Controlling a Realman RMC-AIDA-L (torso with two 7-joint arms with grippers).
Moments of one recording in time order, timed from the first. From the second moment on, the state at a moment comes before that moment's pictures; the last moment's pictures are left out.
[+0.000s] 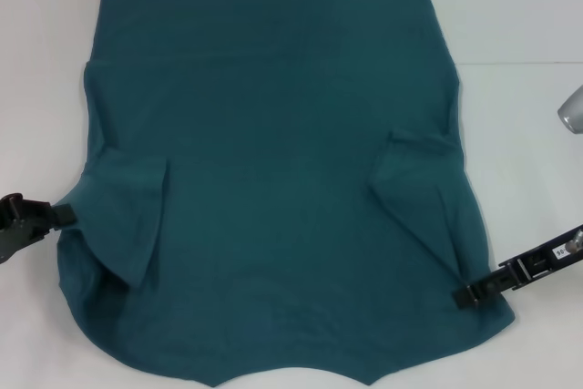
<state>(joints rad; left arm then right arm) -0.44 -2.04 0.29 0.80 2.29 1.54 -2.39 0.72 1.98 -0.85 -0.69 -2.55 -1.55 2.29</state>
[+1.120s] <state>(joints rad) -0.44 -2.04 0.29 0.80 2.28 1.55 -2.39 0.73 1.98 -0.88 -0.70 -2.58 -1.53 2.34</state>
